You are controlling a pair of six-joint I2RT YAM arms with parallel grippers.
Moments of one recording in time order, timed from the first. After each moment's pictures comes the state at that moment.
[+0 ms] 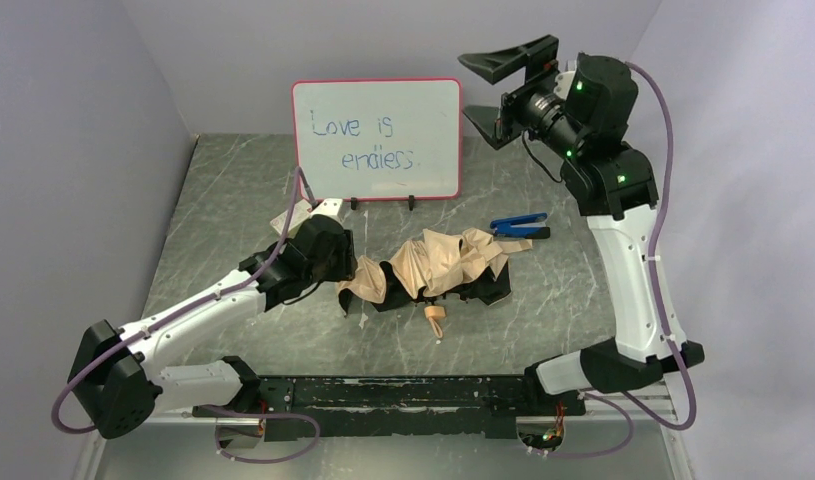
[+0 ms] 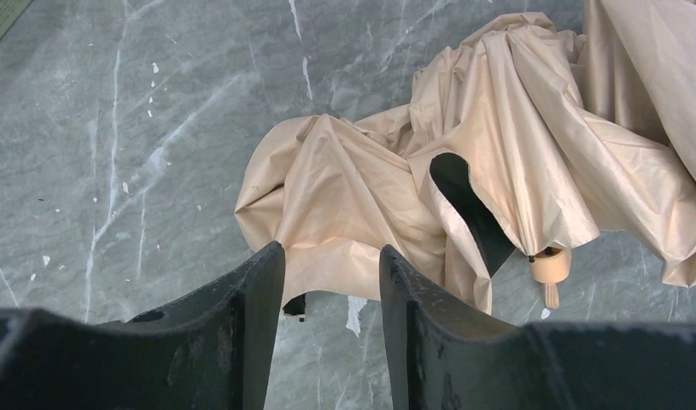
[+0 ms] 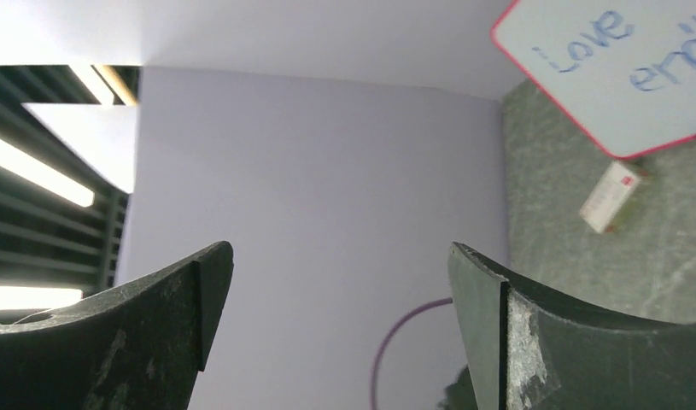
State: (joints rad) left arm -0.77 1.16 0.83 -0.40 -0.27 -0.57; right arm 0.35 1.42 2.04 -0.69 -0.22 1.38
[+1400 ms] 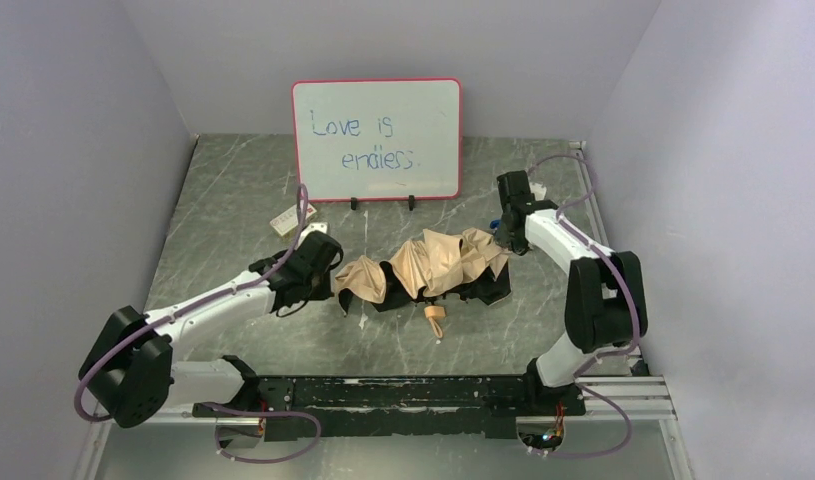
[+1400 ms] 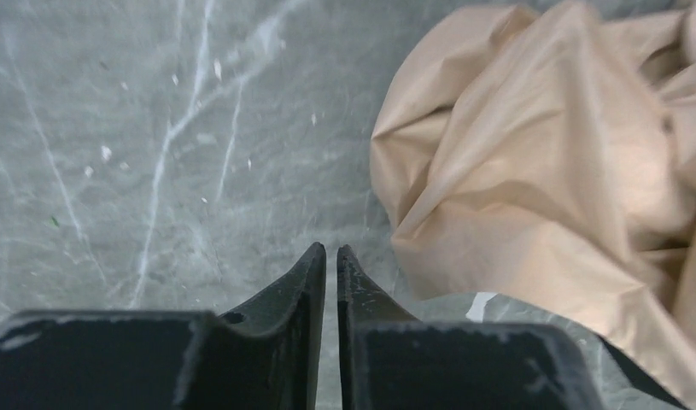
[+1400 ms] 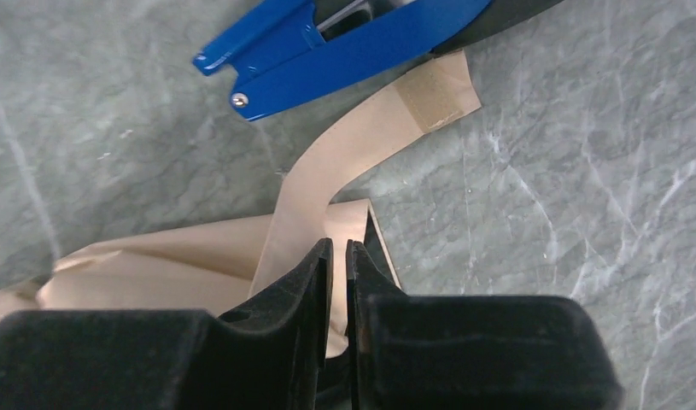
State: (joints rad) left arm -0.69 1.24 0.72 -0.47 -0.33 -0.62; right arm 0.18 1.60 1.06 -0.56 0.30 0.49
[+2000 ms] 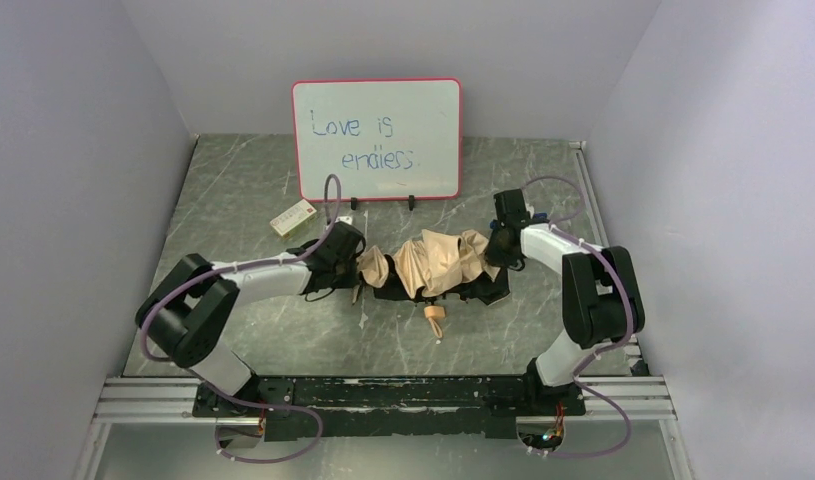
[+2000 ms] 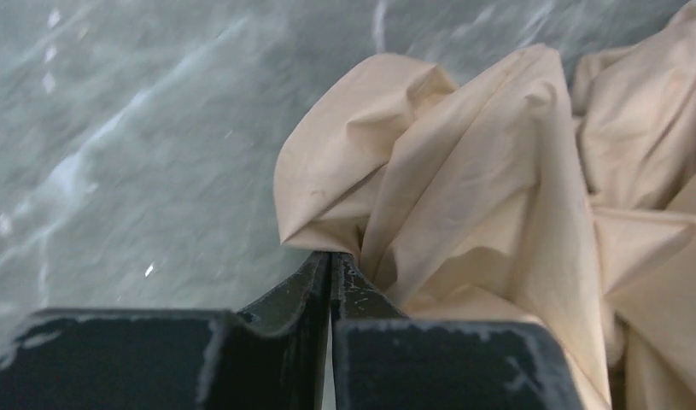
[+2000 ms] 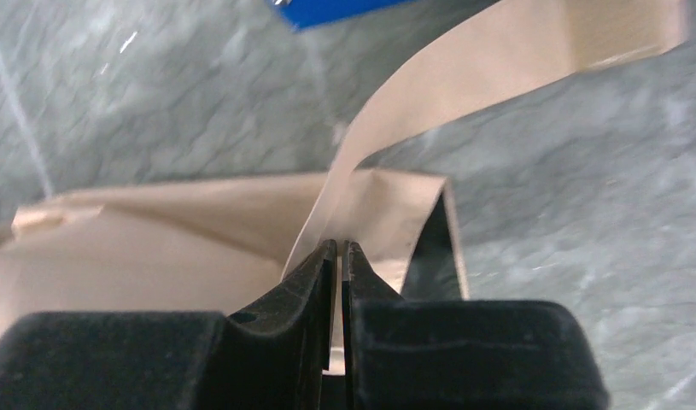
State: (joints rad) left arm -0.69 1.56 0.75 -0.16 -0.21 -0.64; right arm 0.18 1.66 0.91 -0.39 0.12 0.50
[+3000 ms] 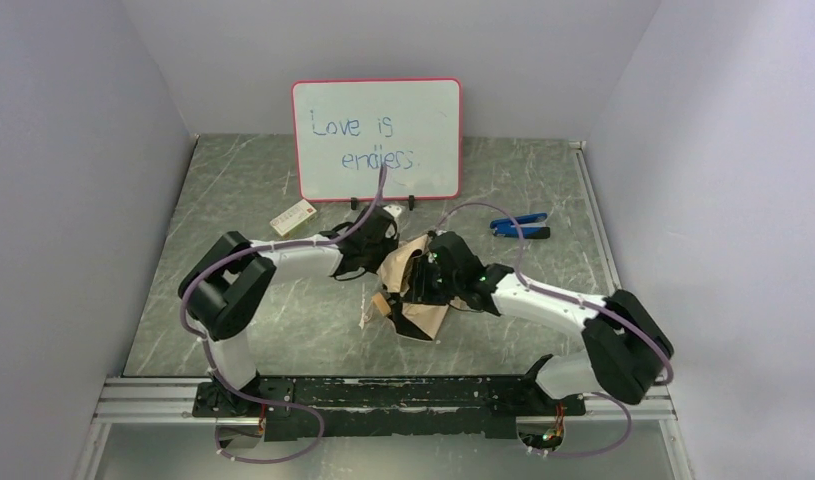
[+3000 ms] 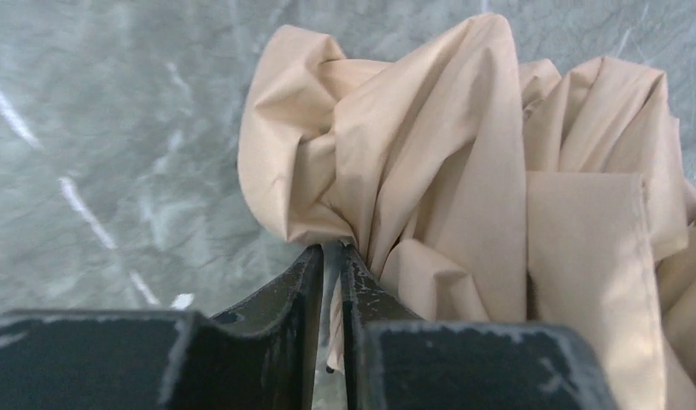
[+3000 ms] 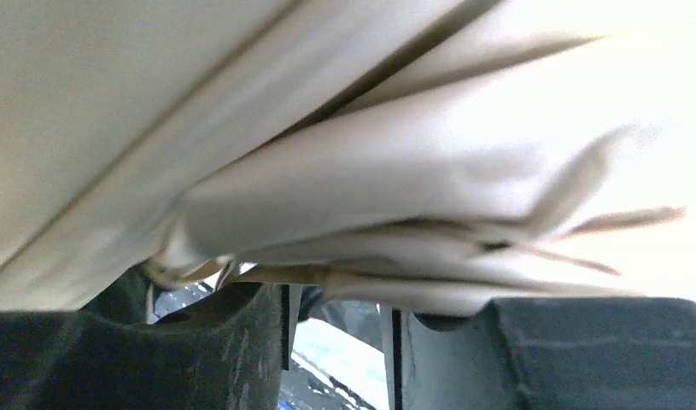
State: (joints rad) left arm -0.77 1.82 1.02 -0.04 0.03 -0.40; right arm 0.77 1.40 0.69 -0.13 -0.16 0.76
